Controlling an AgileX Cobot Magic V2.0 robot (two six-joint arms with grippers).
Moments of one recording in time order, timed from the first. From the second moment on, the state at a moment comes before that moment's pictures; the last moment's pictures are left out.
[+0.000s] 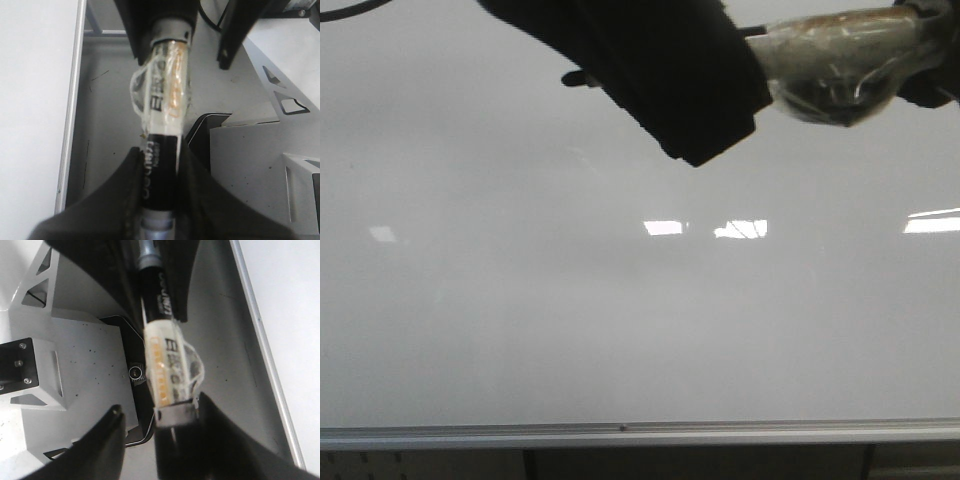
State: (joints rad) left arm -0.91 1.41 -1.23 -0.45 0.94 0.79; right arm 0.53 1.11 -1.07 0.42 1.23 -0.79
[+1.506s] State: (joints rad) left arm -0.17 1.17 -0.73 0.40 0.11 -0.49; right arm 0.35 0.80 -0.97 -0.01 1.16 -0.18
